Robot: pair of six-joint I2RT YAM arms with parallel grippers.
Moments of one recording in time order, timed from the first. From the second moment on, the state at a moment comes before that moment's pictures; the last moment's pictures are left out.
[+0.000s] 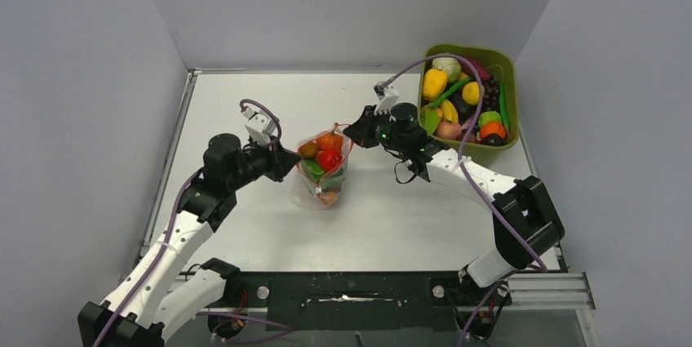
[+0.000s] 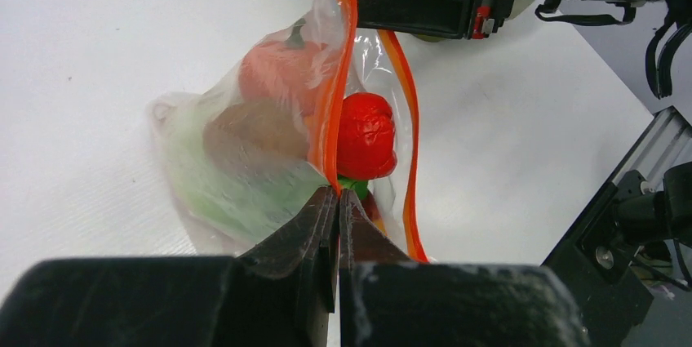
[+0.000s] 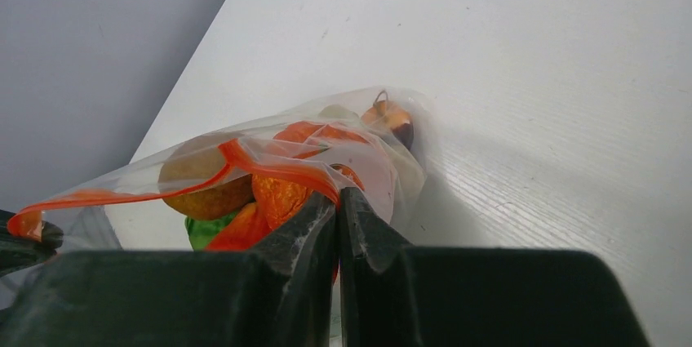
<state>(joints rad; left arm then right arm) -0.40 0.87 0.75 -0.18 0.36 -0.25 0.58 1.54 1.00 0.24 -0.25 0.49</state>
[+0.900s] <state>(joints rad) -0.40 0.89 0.65 -0.10 0.43 -0.22 0.47 1.45 1.26 -0.23 0.01 0.24</state>
